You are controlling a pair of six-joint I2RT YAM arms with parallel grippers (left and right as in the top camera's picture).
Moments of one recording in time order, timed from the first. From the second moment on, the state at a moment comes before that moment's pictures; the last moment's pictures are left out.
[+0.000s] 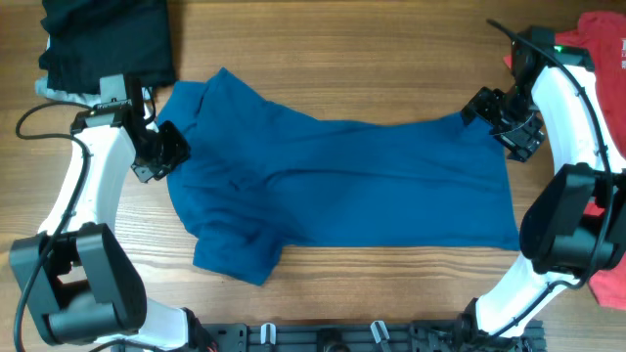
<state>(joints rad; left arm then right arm) 0.17 1.68 1.19 -0.90 0.16 -0.47 -0.16 1.95 1.62 -1.23 0.03 0.59</state>
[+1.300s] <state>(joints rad) 0.07 1.53 0.74 -0.92 0.24 -0.54 -0.16 1.30 0.97 -1.12 -0.11 0.60</state>
